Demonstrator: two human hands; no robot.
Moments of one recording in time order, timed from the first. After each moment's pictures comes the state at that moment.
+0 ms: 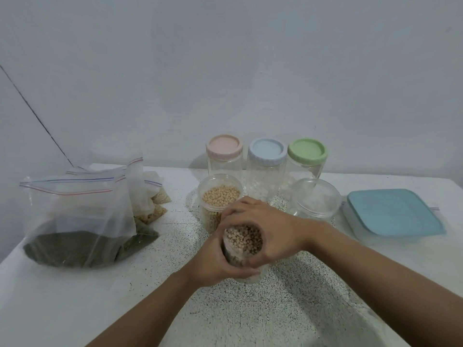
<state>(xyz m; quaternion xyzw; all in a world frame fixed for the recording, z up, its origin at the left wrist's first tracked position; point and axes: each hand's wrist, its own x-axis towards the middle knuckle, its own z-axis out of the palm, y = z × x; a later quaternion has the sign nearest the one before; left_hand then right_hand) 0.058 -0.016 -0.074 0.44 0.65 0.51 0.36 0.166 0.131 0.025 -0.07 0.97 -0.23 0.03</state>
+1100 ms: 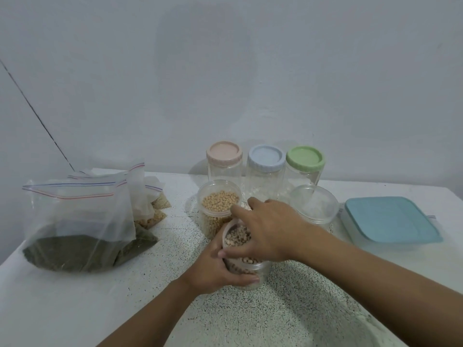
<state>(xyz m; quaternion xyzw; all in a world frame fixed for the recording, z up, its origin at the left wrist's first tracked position) 0.068 -0.020 -0.065 0.42 0.62 0.53 0.39 0.171 0.108 0.050 0.13 0.99 0.02 0.07</state>
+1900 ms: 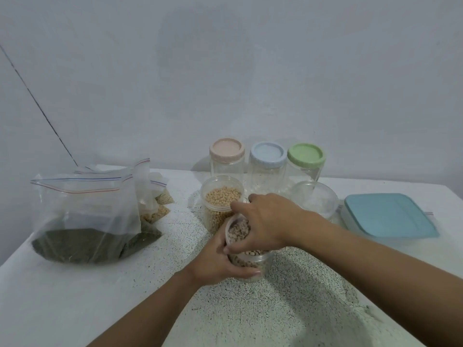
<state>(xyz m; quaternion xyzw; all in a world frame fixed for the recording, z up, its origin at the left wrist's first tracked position) 0.066 -0.020 -0.066 0.43 0.63 0.53 0.38 0.164 0.101 0.061 0.13 0.99 0.00 0.10</state>
